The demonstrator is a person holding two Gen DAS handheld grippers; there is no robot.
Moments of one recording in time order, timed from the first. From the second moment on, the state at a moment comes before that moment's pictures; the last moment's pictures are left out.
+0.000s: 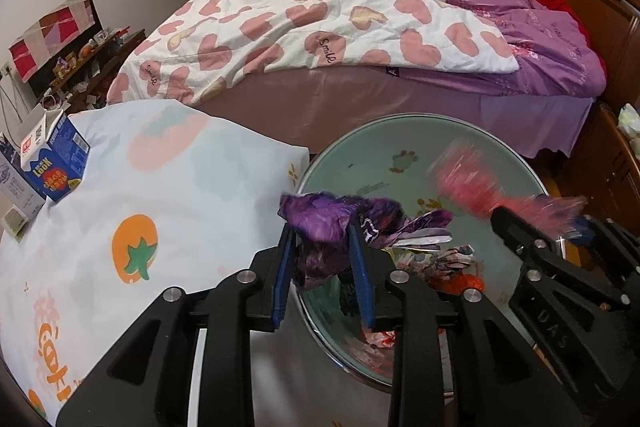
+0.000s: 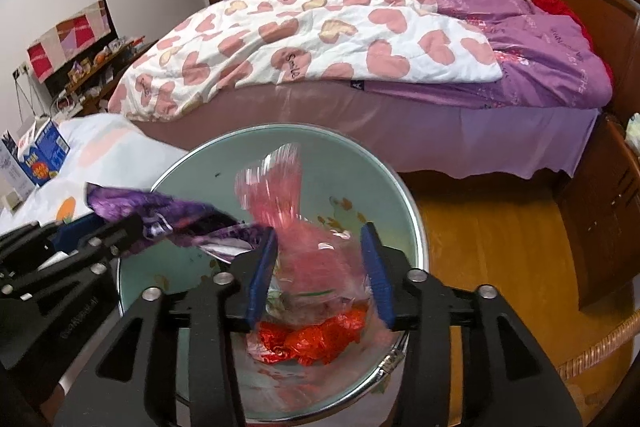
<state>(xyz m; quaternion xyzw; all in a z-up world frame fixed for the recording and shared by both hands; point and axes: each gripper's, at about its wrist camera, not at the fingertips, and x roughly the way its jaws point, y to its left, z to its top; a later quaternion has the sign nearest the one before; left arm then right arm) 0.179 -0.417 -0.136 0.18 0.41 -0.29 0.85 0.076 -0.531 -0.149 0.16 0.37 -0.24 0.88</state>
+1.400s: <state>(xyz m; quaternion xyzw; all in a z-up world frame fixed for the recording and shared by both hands) 0.058 -0.269 -0.067 0.12 0.31 -0.22 0.92 -0.067 -0.417 -0.065 0.15 0.22 -0.29 0.92</state>
